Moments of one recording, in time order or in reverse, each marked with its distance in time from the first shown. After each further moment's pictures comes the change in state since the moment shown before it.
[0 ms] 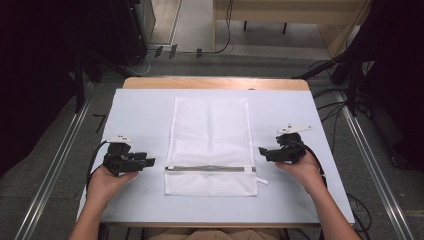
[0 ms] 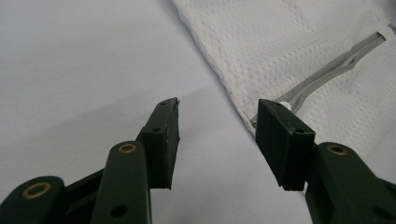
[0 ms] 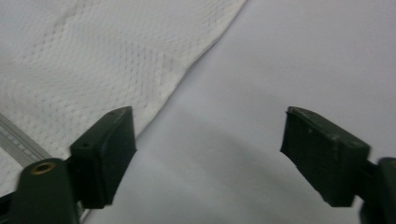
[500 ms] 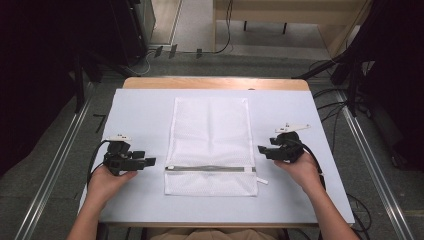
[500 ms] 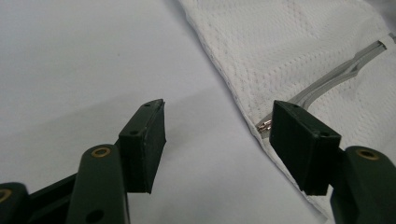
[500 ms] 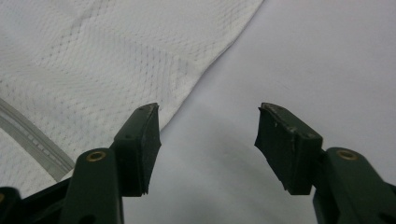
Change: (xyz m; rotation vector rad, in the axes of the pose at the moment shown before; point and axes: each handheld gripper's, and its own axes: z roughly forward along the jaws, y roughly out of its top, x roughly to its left) left arm 0.007 0.000 0.003 -0.007 -0.017 -0.030; right arm 0.004 0.006 0.000 0.006 0.047 0.004
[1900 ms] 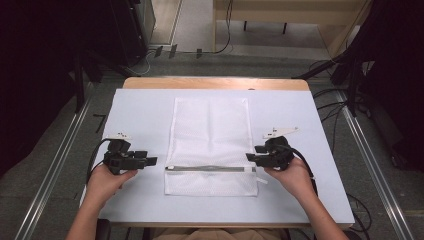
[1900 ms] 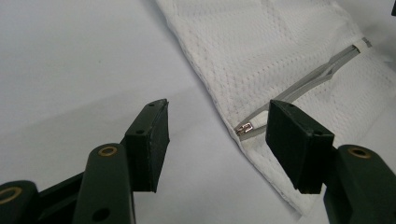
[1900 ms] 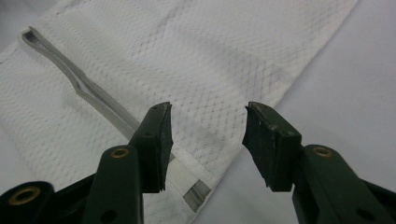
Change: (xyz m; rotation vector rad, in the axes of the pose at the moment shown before) left arm -0.007 0.006 -0.006 -0.002 -0.040 0.010; right arm 0.047 0.008 -0.010 0.042 0.125 -0.054
